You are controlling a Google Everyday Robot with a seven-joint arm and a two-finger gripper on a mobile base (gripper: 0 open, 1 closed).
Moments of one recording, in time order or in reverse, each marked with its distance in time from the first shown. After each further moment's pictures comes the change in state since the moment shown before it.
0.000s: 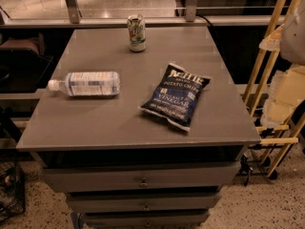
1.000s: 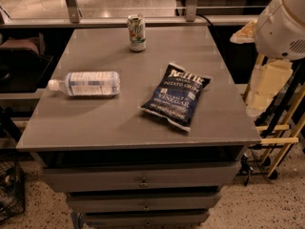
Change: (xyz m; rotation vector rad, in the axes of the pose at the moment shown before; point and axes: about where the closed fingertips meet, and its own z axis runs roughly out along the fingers) arm -0.032 -0.025 0.024 -0.011 -0.084 -0.229
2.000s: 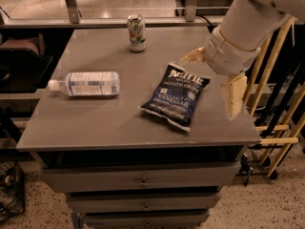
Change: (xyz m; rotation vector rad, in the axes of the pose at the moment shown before) arm -0.040 -0.008 0.082 -0.133 -0.031 -0.580
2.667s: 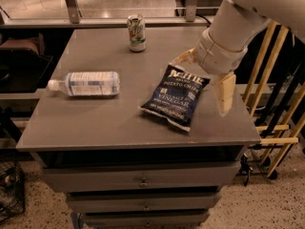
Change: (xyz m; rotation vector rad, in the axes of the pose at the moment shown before) arm 0.002 -0.020 0.020 -0.001 -0.005 -0.068
